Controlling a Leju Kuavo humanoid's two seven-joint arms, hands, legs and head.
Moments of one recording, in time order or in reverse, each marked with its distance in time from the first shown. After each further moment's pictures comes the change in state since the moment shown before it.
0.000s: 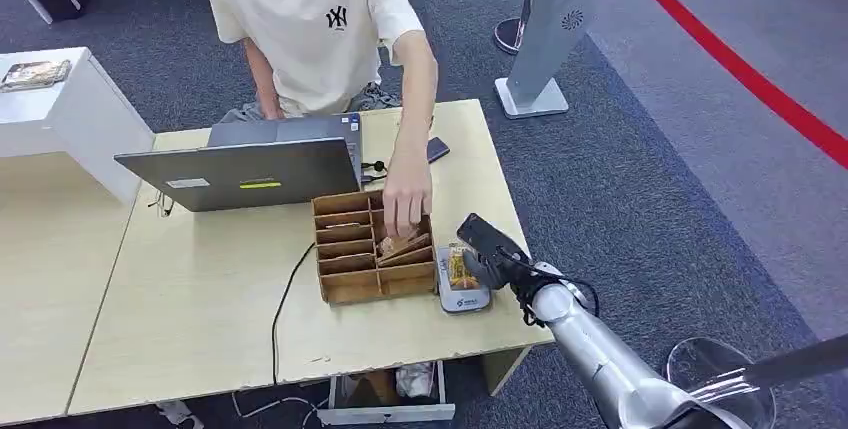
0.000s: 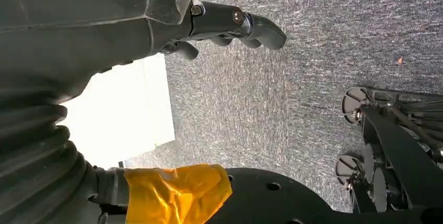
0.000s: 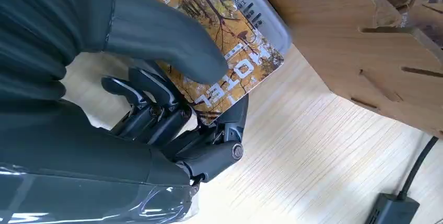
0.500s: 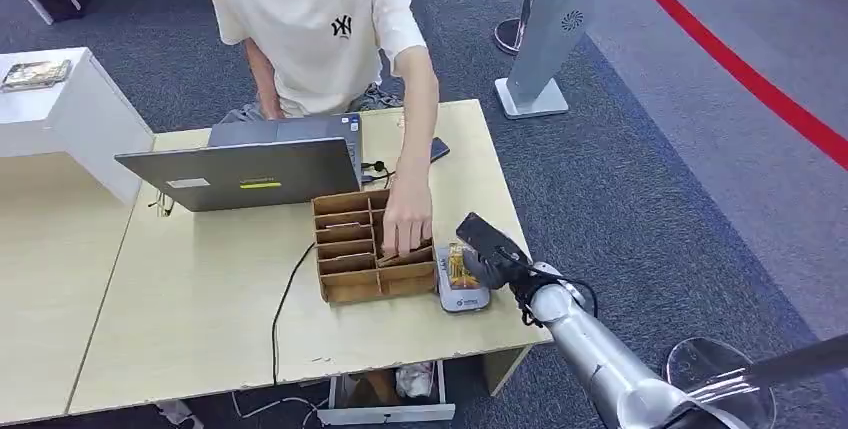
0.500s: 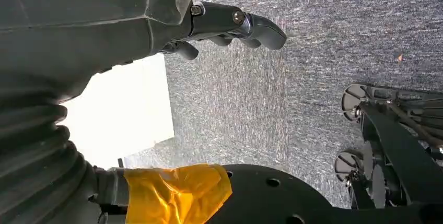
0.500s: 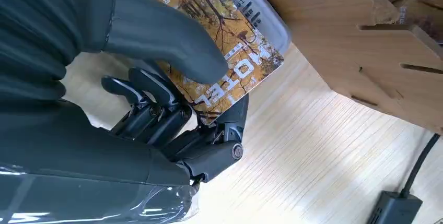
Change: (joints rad) left arm 0.002 -0.003 0.001 0.000 0.007 -0.002 0.000; right arm 0.000 0.004 0.000 -0.004 -0.009 -0.021 -0.005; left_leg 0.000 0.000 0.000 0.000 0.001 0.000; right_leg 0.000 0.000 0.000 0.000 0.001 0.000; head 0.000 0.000
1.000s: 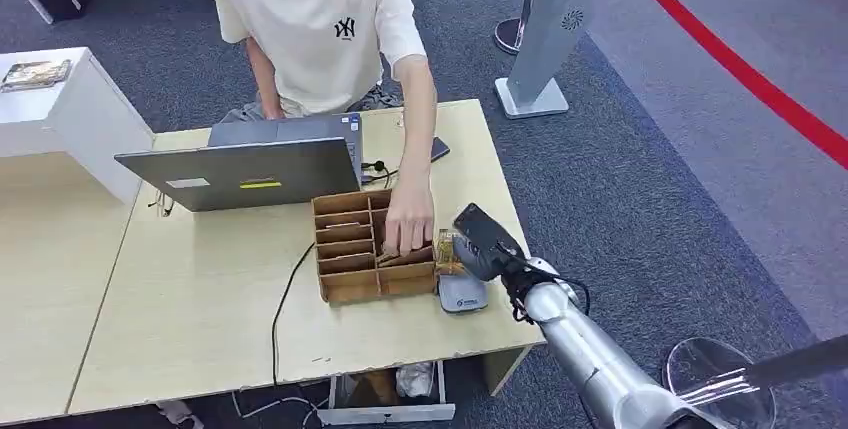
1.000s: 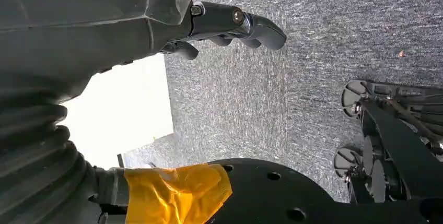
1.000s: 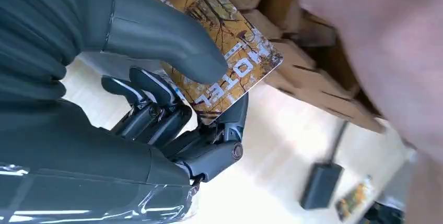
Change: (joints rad) left arm 0.002 -0.008 0.006 0.000 0.008 0.002 -0.004; right arm 0.023 0.030 -0.019 -0.106 -0.046 -0.058 -0.051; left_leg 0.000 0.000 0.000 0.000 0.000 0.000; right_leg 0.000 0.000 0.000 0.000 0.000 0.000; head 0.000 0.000
